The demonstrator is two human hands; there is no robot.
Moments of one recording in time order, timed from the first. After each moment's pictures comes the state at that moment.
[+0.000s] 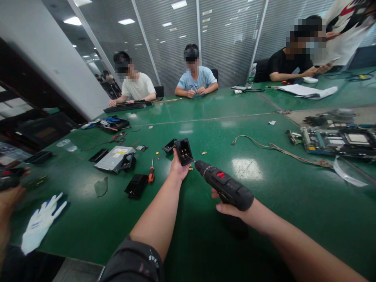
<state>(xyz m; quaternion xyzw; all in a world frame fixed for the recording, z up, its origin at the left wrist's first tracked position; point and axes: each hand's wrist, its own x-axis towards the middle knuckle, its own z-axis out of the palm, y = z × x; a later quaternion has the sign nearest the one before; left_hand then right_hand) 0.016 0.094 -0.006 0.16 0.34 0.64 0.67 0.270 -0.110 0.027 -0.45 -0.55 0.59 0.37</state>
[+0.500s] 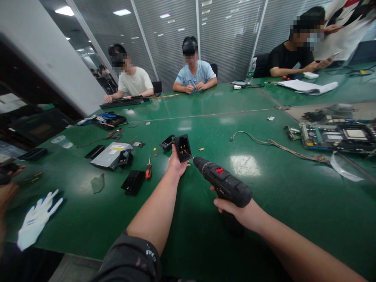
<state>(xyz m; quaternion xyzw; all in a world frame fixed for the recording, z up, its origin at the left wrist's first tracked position) 0.020 0.091 -0.002 0.18 0.34 0.63 0.67 0.257 -0.124 0.044 -0.48 -0.53 0.59 0.38</state>
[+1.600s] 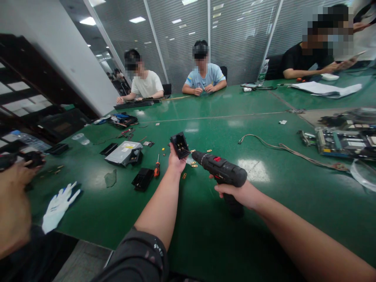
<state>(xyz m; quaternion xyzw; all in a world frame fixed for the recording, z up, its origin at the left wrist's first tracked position) -0.010 0.104 0.007 0.16 0.34 0.69 0.62 0.252 -0.066 0.060 -0.42 -0.56 0.60 0.39</state>
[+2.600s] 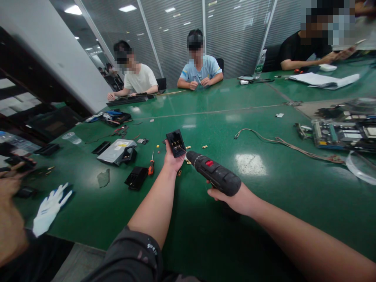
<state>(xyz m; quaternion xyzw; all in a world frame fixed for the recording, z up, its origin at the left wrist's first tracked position) -0.009 0.103 0.000 0.15 0.33 0.66 0.65 0.253 -0.086 0.051 -0.45 -0.63 0.53 0.35</state>
